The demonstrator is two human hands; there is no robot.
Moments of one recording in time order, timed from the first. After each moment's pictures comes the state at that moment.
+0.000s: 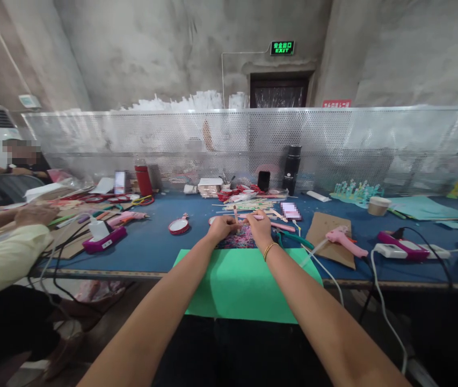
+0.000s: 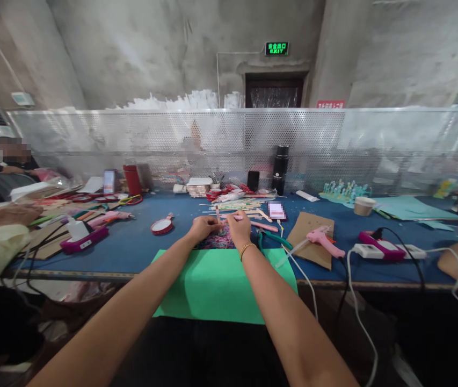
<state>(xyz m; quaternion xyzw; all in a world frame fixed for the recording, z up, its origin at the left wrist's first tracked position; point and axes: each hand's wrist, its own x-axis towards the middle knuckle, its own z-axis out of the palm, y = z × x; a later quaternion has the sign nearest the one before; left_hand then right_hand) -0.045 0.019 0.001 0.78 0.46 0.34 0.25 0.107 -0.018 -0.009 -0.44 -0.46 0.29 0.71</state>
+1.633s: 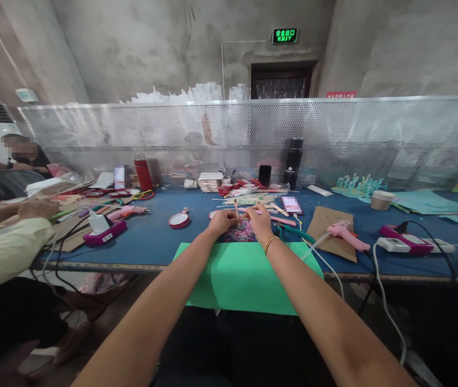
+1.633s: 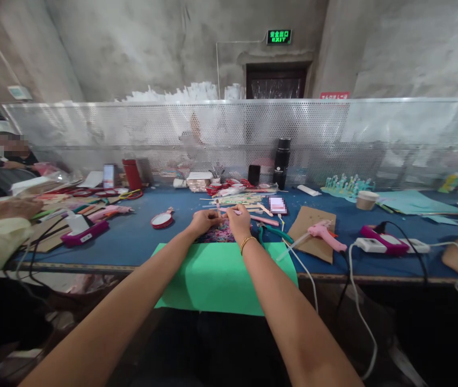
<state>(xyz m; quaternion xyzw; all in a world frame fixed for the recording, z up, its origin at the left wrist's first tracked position) -0.042 0.022 -0.002 0.79 0.45 0.34 0.23 0.105 -0.022 -0.006 -0.40 -0.44 0.35 0.72</state>
